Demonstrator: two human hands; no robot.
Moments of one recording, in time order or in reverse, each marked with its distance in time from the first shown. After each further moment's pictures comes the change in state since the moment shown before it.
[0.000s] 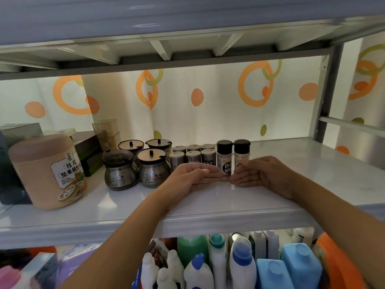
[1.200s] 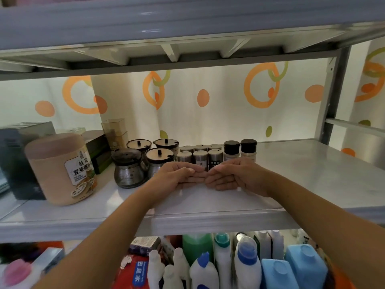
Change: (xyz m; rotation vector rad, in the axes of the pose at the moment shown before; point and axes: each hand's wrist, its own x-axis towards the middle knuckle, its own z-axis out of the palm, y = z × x) left_hand -0.022 0.007 -0.041 -0.005 0.074 -0.042; right_hand 0.022 -0.012 0.060 -0.051 -0.219 0.005
